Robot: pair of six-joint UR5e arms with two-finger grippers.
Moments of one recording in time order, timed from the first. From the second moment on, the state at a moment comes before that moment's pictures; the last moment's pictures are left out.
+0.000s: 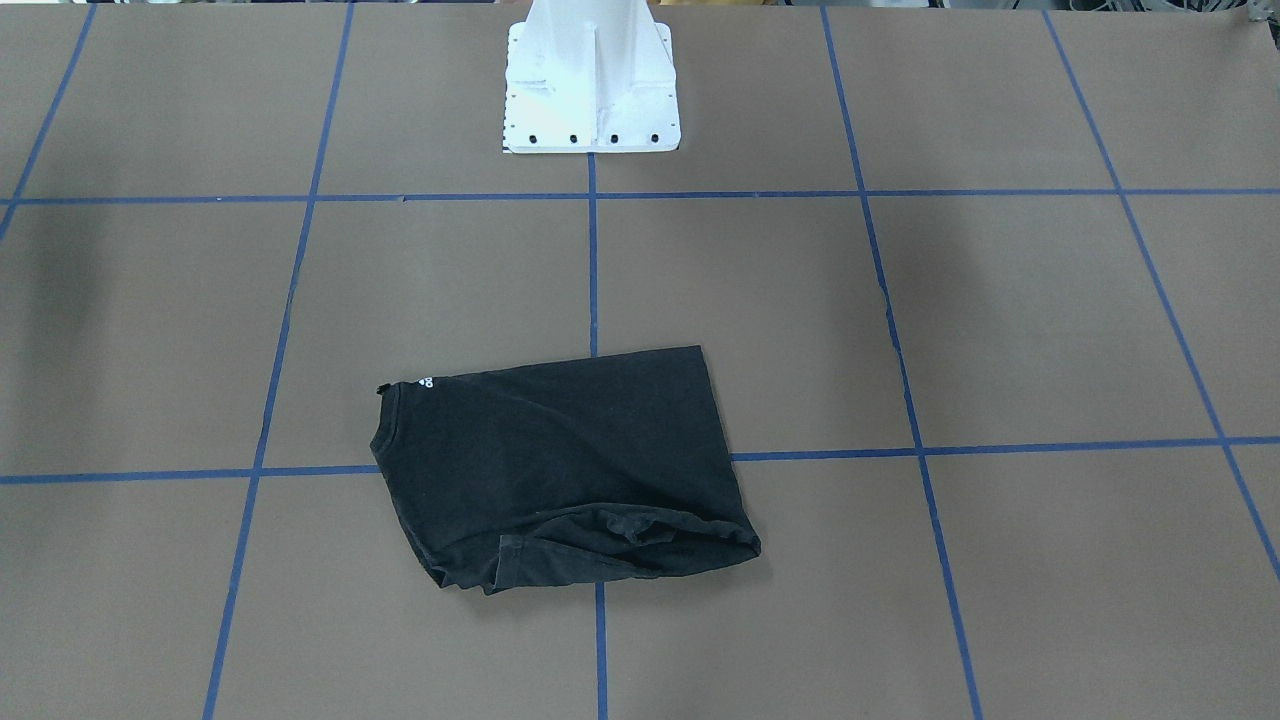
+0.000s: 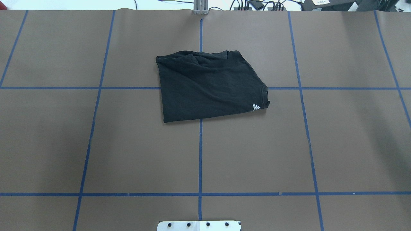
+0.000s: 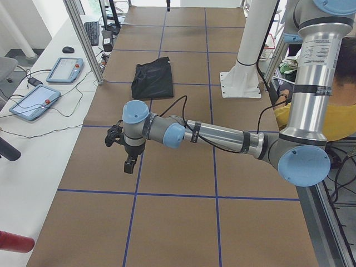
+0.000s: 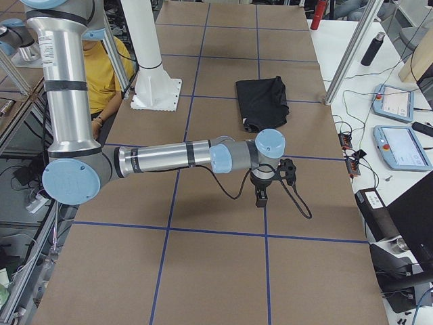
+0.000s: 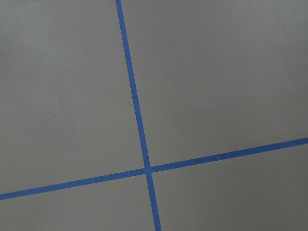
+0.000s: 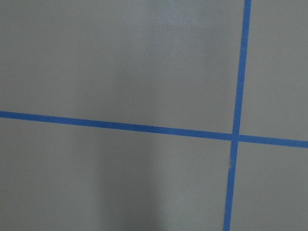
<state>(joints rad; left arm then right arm) -1.47 -1.66 -1.66 -1.74 -2.25 -0.11 1.43 -1.50 1.65 -1.53 2.37 0.15</state>
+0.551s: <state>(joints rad) -1.48 -1.65 -1.69 -1.75 -2.31 -0.11 1.42 -1.50 1.69 -1.53 2.38 0.15</state>
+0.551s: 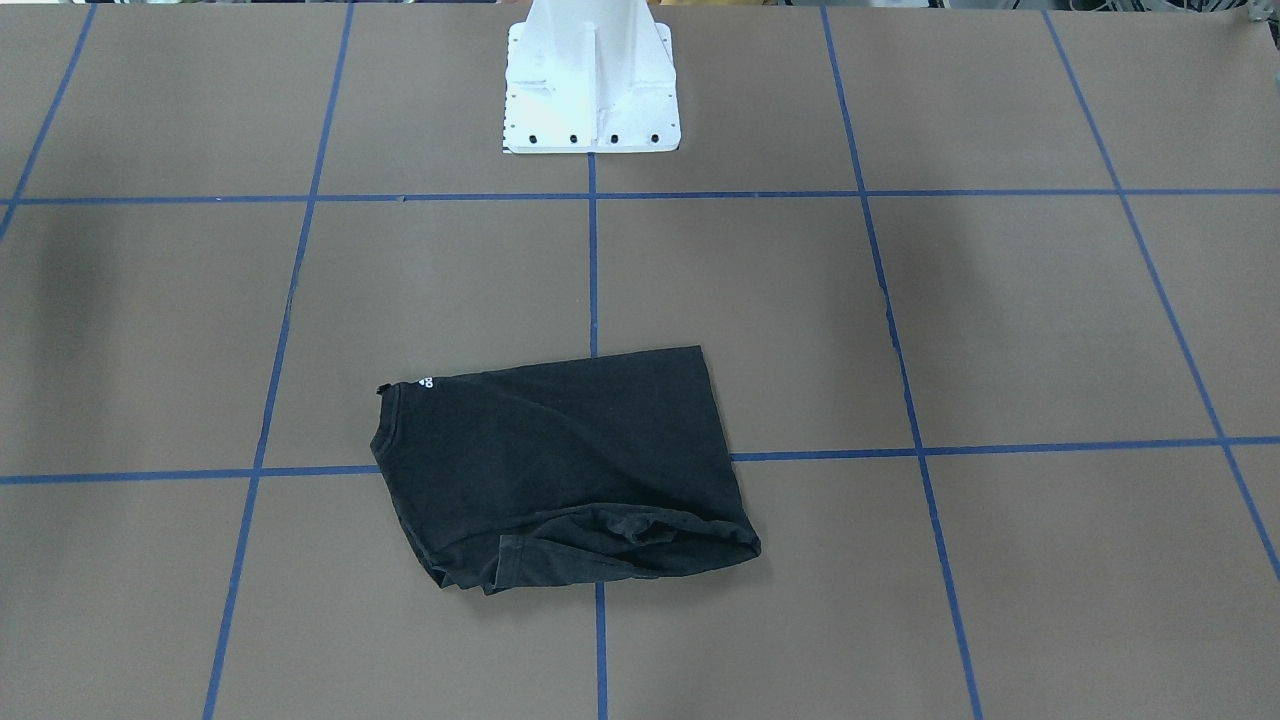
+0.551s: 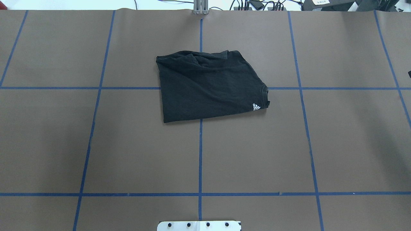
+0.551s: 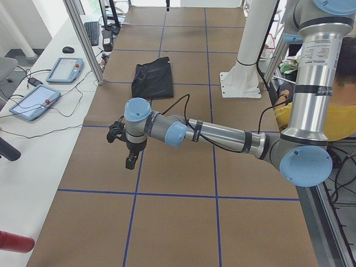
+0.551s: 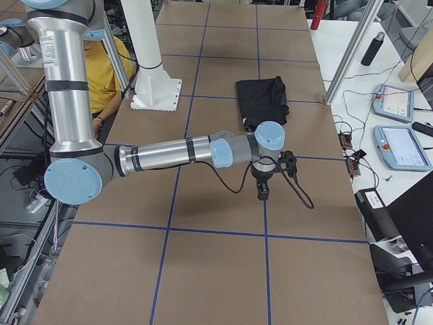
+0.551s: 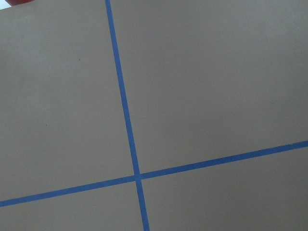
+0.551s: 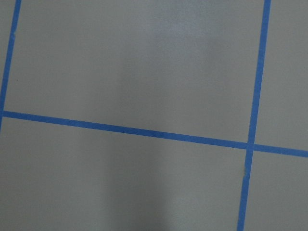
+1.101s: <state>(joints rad) -1.48 -1.64 -1.72 -1.75 -2.32 -0.12 1.41 -1.50 1.70 -1.53 2.38 0.15</state>
